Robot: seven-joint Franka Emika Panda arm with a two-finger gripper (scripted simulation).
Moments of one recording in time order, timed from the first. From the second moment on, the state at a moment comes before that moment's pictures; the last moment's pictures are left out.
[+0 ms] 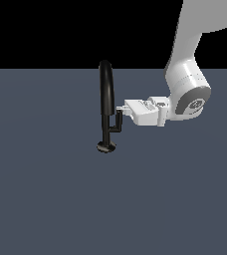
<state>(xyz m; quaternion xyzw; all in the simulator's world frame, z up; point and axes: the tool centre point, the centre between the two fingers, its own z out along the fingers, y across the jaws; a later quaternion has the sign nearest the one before) 0.028 -0.017 0.153 -0.51 0.49 0.53 0.47</state>
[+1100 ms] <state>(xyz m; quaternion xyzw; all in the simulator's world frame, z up) -0.028 -0.022 0.149 -0.52 0.48 0.53 0.47</state>
